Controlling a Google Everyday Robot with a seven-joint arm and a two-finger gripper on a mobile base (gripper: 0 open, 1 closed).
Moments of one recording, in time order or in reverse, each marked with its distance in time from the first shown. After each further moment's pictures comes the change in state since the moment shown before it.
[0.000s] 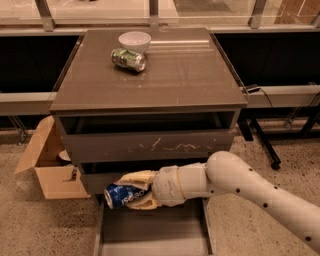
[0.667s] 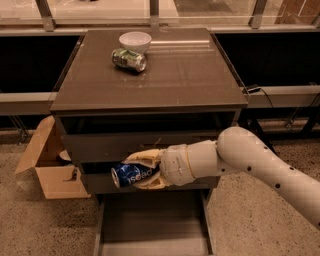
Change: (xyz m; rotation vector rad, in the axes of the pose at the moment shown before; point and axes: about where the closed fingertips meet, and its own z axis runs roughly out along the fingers) arm 0.003 -0.052 -0.041 -0.004 0.054 0.015
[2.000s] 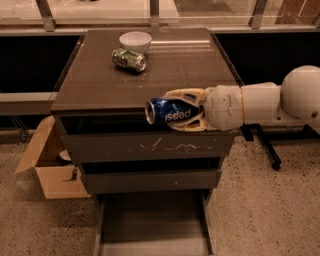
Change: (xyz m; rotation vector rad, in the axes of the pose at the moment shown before) arm 0.011 -0.120 -0.142 0.168 0.079 -0.004
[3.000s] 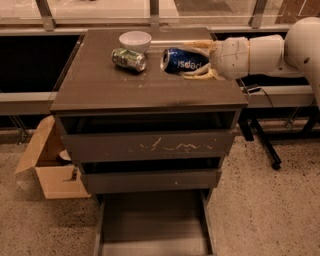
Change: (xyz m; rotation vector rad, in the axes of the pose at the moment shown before) arm 0.094 -0.103 -0.022 0.076 0.037 0.219
